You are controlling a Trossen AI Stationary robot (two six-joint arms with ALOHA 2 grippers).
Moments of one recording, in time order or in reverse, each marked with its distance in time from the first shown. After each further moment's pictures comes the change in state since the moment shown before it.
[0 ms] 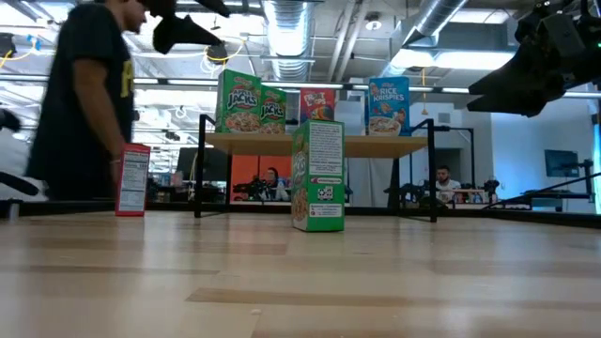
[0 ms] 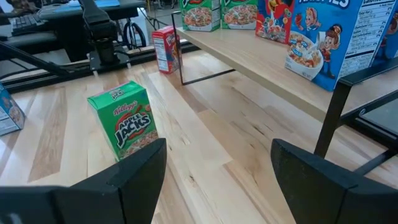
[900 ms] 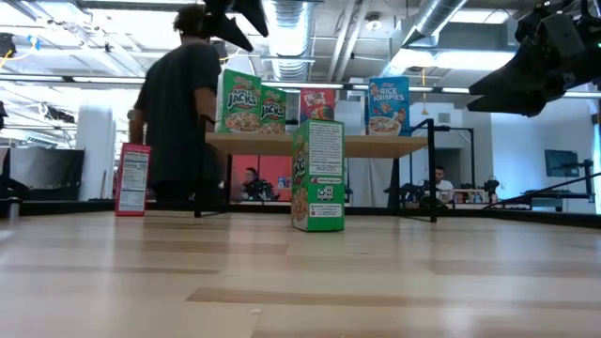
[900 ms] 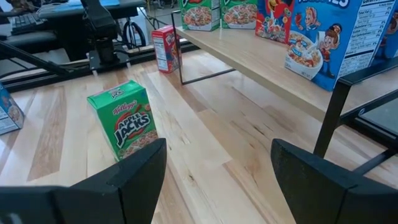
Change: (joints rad) left arm 0.246 0.510 0.677 -0.475 0.061 0.209; right arm 0.000 0.000 0.000 -0.004 0.000 0.000
